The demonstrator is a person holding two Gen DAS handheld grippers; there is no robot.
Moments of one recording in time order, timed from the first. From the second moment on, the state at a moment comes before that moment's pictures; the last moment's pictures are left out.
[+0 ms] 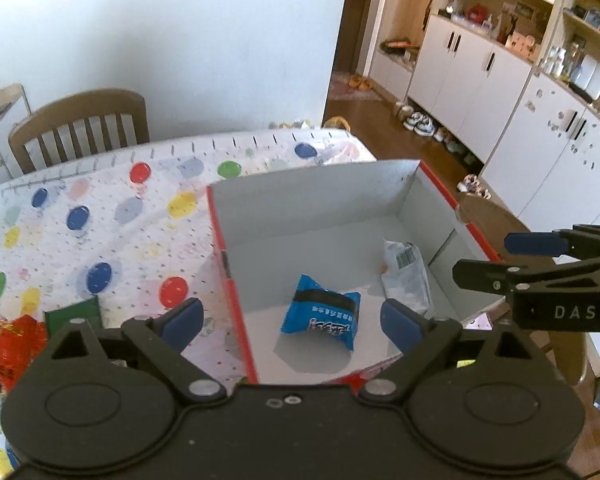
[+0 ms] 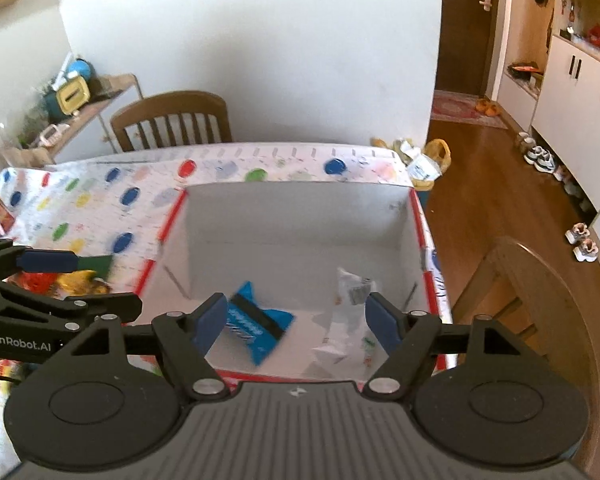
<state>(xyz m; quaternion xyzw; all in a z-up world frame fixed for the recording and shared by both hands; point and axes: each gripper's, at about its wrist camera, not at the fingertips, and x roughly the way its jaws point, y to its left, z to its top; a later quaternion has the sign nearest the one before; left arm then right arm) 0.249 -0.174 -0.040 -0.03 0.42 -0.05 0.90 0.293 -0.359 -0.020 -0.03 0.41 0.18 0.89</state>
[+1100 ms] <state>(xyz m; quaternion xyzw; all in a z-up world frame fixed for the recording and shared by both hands) 0.114 0.045 -0.038 -0.04 0.37 0.02 0.93 0.140 -0.170 -0.040 -0.04 0.36 0.29 0.89</state>
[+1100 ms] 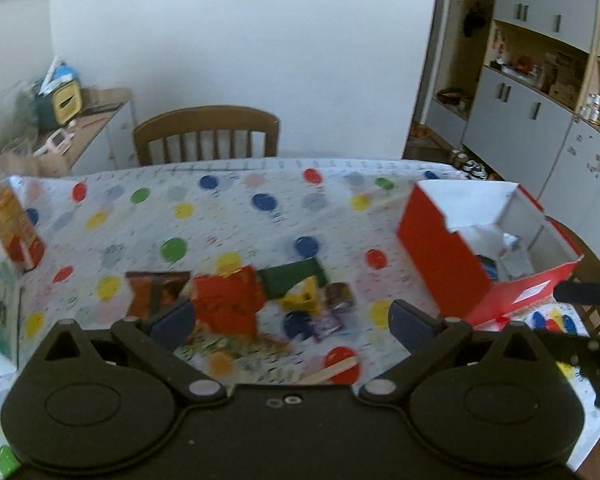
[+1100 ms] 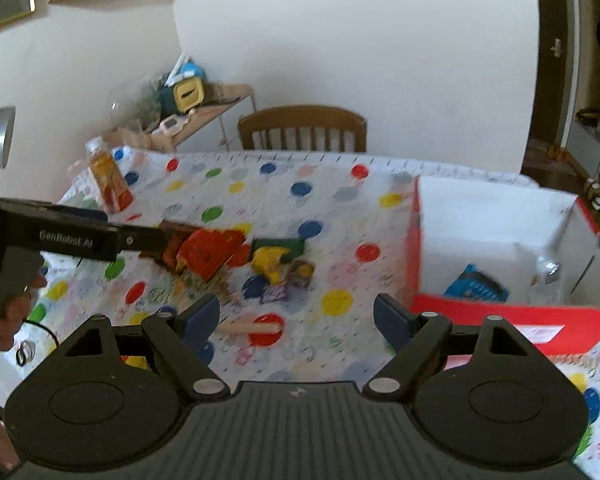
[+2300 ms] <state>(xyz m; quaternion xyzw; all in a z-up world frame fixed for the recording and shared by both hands) 0.179 0.127 -0.162 -0.17 0.51 0.09 0.84 0.133 -0.012 -0.156 -0.16 0.46 0.40 0.78</state>
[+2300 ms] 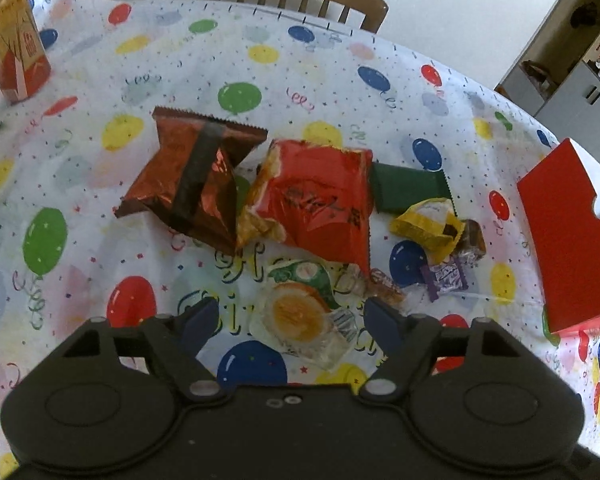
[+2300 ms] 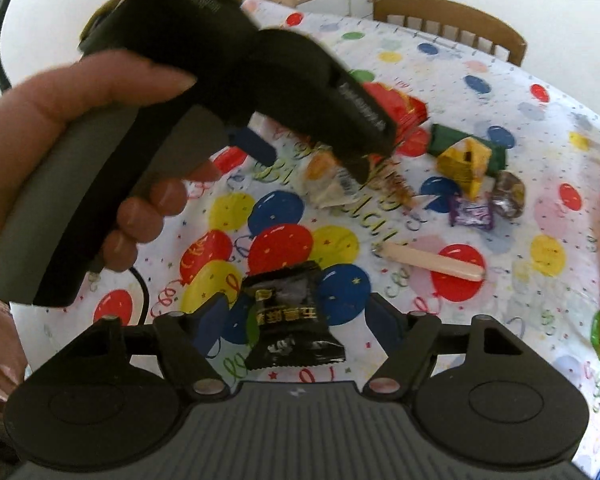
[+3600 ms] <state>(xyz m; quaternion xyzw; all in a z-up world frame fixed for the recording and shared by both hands) 0.156 0.119 -0.142 -0.21 0.50 0.04 0.84 0.144 -0.085 -0.105 -0.12 0.43 0.36 0.82</state>
